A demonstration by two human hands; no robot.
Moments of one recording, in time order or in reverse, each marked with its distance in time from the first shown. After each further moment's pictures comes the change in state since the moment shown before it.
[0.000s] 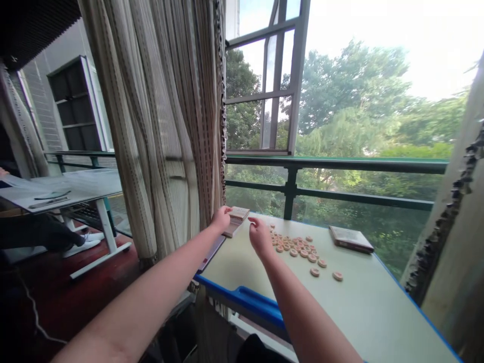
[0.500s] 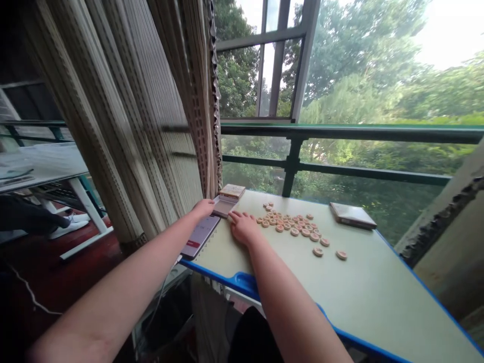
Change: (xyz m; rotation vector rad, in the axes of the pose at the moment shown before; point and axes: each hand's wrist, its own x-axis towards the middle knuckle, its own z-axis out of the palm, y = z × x) left_hand 0.036 -0.084 0.010 0.263 -0.217 -0.142; right_hand -0.010 0.024 0.065 -0.370 -0.467 -0.188
